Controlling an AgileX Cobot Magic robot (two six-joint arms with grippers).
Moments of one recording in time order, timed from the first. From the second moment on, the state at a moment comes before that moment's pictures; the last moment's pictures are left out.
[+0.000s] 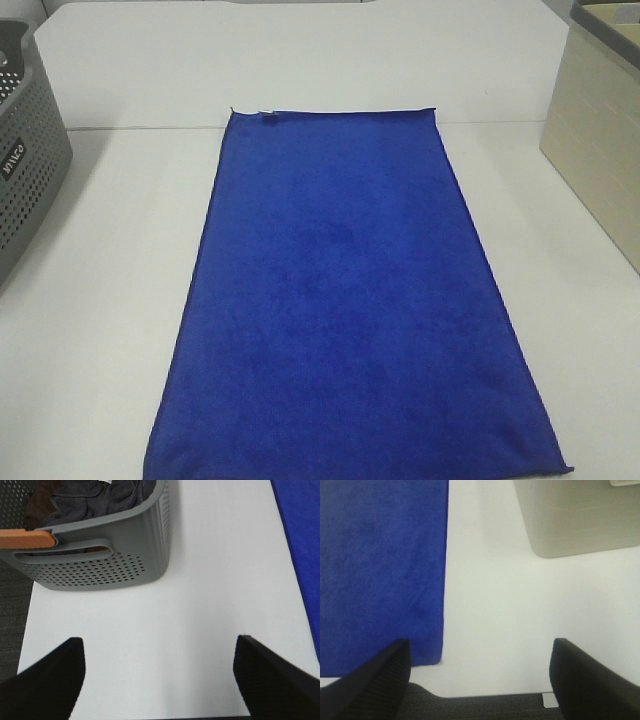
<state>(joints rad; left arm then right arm) 0.03 0.48 -0.70 0.05 1.07 0.05 -0.06 0.28 -0.74 0.05 1.22 0.01</state>
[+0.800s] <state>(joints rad) 0.03 0.00 -0.50 -0.09 1.05 0.05 -0.06 0.00 -0.53 0.06 1.11 -0.09</state>
